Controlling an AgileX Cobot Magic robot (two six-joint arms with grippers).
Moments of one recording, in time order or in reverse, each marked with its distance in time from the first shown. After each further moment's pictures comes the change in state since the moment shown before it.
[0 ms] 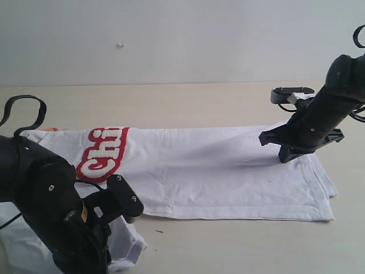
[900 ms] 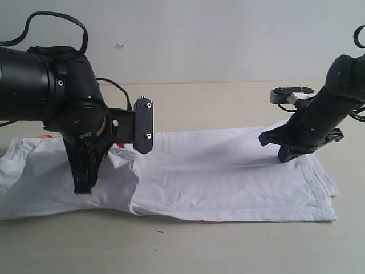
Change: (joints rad) left arm 0.000 0.021 -0.375 0.844 0.204 0.002; right arm 0.000 0.000 0.000 0.006 0.000 -0.022
